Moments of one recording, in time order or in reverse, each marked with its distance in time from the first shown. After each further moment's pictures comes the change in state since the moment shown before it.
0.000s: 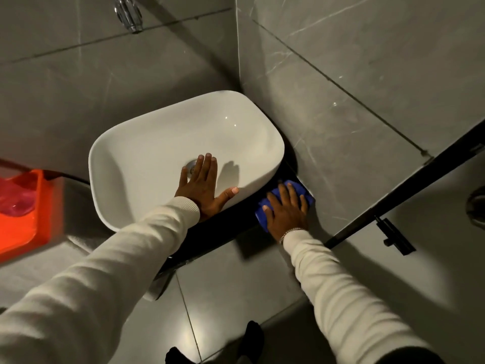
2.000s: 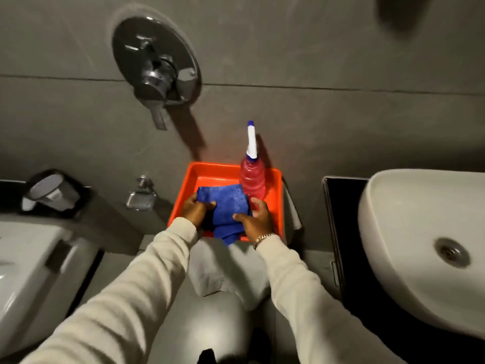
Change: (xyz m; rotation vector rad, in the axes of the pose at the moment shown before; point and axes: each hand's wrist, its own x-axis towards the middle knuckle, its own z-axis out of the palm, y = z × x) left_hand -0.216 -0.516 -0.033 -1.733 0.614 -0.916; right_hand -0.034 -0.637 0.096 1.210 -0.630 0.139
